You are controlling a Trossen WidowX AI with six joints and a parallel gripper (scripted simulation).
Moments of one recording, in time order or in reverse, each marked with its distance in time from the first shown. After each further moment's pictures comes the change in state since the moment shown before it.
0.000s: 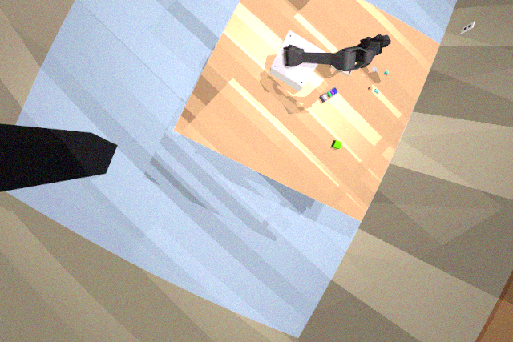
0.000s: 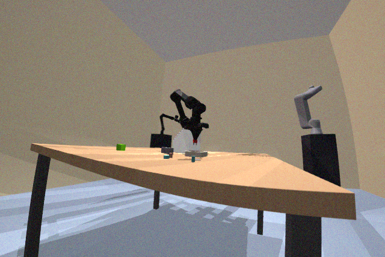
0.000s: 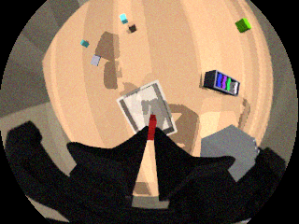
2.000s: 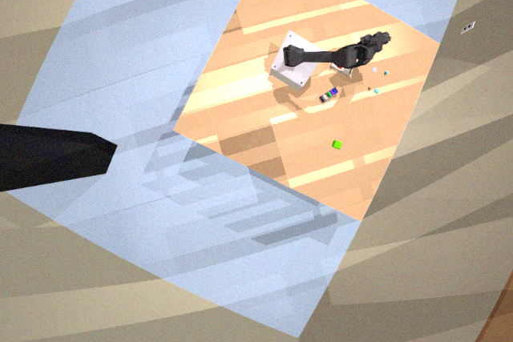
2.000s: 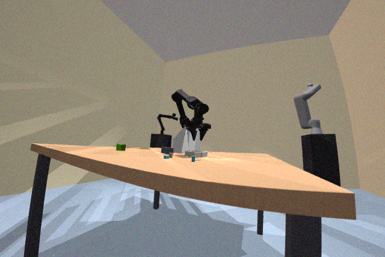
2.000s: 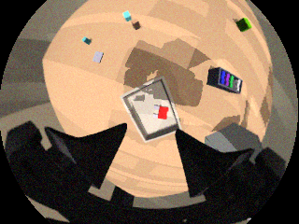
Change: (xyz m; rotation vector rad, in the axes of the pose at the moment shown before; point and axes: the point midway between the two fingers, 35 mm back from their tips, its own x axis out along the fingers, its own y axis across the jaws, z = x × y) arm 0.003 0.010 -0.010 0.002 -0.005 -0.003
